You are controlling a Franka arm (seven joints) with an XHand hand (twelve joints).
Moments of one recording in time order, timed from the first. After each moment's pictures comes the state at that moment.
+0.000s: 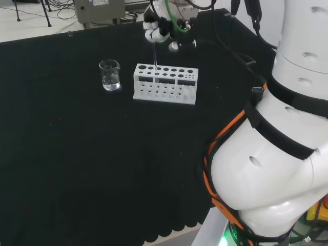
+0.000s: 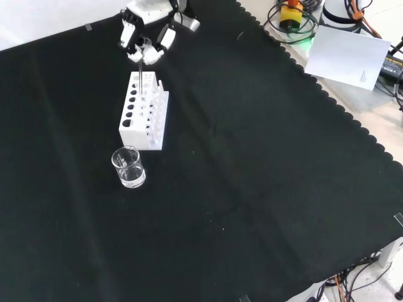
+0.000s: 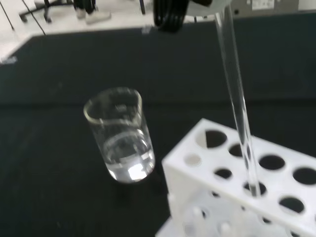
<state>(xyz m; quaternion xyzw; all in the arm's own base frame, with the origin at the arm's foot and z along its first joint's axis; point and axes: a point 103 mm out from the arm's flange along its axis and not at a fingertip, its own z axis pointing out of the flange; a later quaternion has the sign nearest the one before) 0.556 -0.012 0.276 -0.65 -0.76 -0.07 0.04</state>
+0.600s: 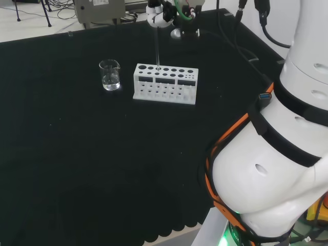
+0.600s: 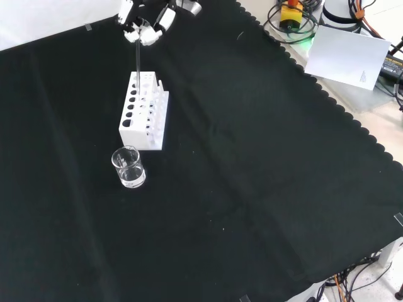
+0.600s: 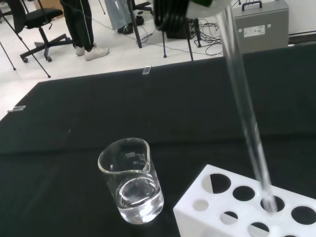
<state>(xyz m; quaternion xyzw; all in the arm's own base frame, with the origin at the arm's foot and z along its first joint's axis) 0.545 -0.021 0.315 -0.67 -0.74 -0.10 0.04</state>
